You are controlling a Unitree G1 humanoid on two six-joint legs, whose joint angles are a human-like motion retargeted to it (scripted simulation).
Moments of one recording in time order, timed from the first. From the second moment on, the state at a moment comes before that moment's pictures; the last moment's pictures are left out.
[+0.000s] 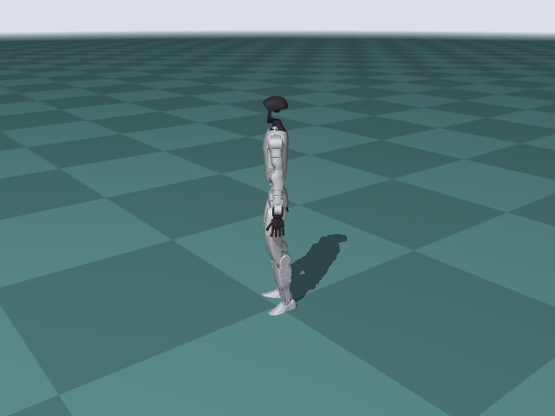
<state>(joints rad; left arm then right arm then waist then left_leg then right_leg) 0.07 0.16 0.36 1.53 0.32 -0.05 -0.12 0.03 -0.13 -0.21 1.59 -0.40 0.05 0.01 -0.02 0.00 -0.10 0.01 0.04 0.57 0.01 0.02 0.00 -0.07 -0.01 -0.25 0.03 0.01 0.00</state>
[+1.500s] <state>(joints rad) 0.12 0.24 0.47 1.58 0.29 -0.04 -0.06 -0.04 -0.13 -0.15 1.48 -0.51 -0.02 0.04 0.38 -0.10 -0.05 -0.12 -0.20 -0.19 0.03 0.16 0.04 0.20 -0.11 -0.90 0.06 -0.18 0.11</state>
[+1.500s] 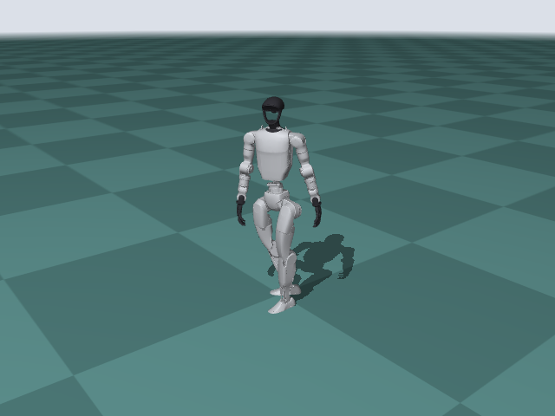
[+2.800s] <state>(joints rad) 0.09 0.19 0.38 1.63 0.30 -0.02 -0.11 0.01 -0.11 -0.18 1.55 -0.46 0.02 0.06 -0.06 -0.02 -0.10 -0.03 0.09 0.55 0.04 0.00 -0.03 -0.09 -0.08 -0.43 0.05 0.06 0.01</state>
